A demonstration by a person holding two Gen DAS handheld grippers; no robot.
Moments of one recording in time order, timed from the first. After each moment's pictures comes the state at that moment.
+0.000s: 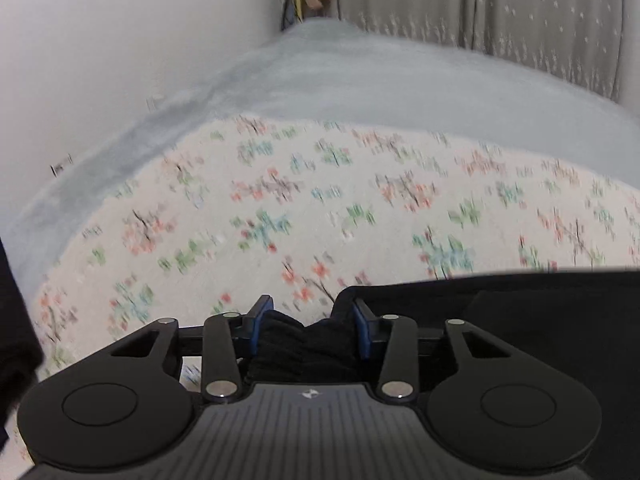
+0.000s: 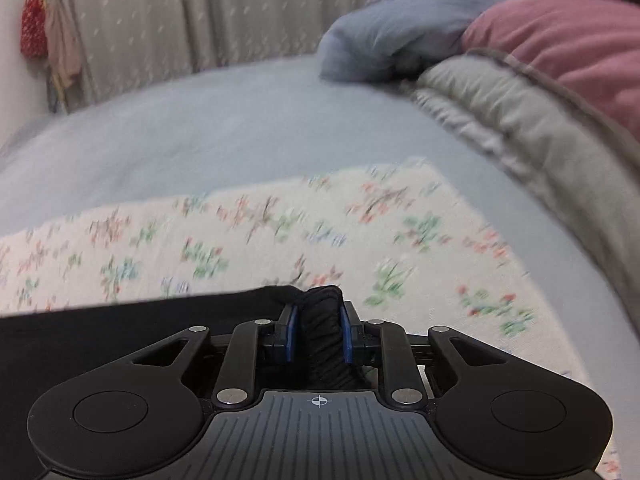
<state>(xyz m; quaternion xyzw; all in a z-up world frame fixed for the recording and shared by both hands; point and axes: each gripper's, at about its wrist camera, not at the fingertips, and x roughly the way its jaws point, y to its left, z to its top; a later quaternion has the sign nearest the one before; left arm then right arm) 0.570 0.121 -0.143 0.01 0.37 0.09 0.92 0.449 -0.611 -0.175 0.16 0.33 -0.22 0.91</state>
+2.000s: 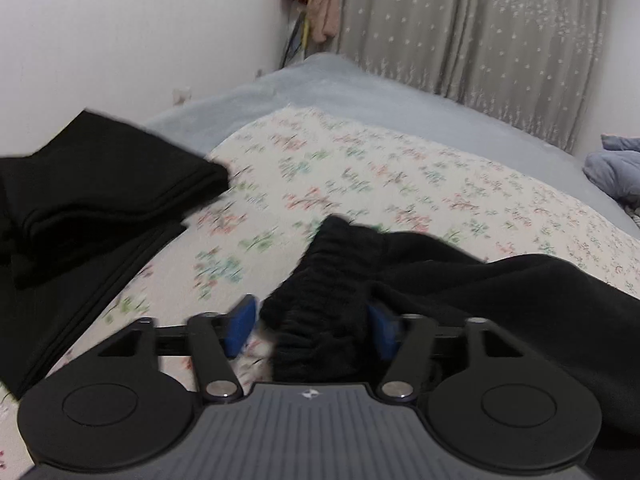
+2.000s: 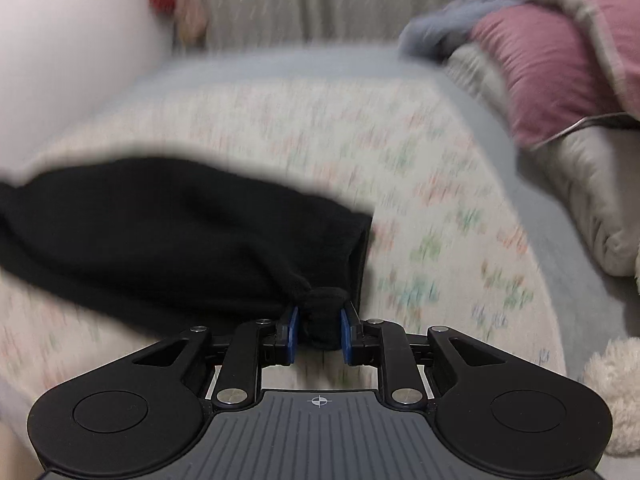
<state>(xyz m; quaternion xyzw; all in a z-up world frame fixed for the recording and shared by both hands) 0.301 0.228 -0.125 -0.07 0.33 0.04 0.94 0.030 -0.469 -0.168 0.10 0.38 -0.06 0.92</state>
